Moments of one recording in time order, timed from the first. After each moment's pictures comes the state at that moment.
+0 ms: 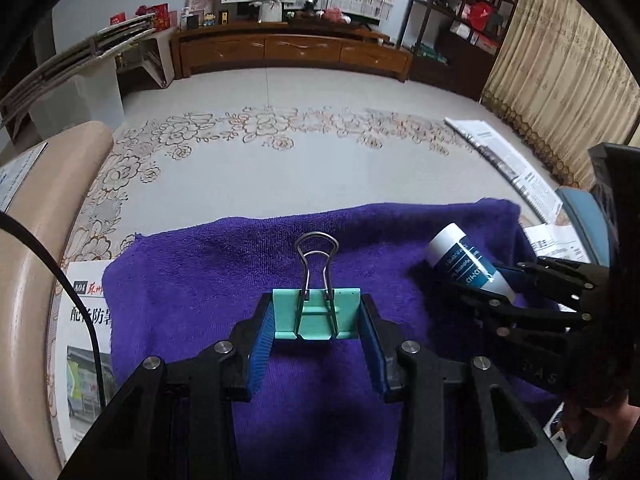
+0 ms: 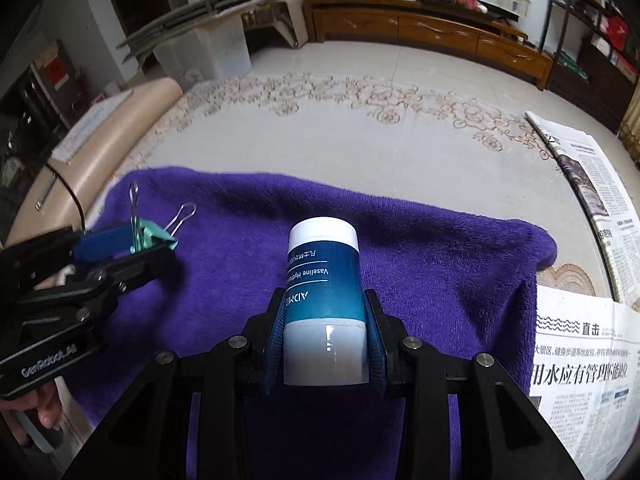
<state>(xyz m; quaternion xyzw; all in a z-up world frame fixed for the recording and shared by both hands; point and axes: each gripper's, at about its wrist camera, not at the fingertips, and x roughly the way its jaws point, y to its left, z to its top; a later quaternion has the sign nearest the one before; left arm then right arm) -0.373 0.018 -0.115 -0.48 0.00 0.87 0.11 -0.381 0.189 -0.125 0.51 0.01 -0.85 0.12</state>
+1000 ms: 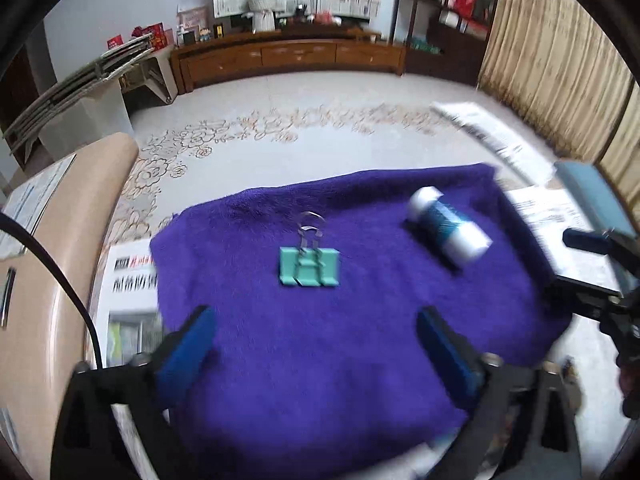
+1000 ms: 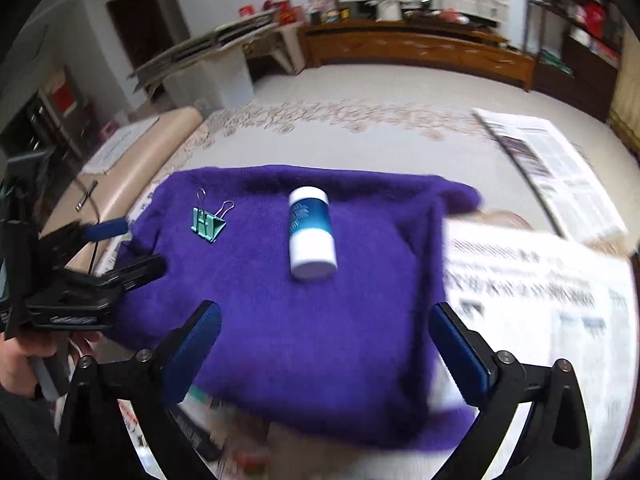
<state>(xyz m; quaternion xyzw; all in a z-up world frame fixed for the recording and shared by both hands) -0.297 0.006 -0.083 -0.46 0.03 0.88 0.11 -0.281 0.240 -0.074 0.47 -0.04 -0.88 0.11</state>
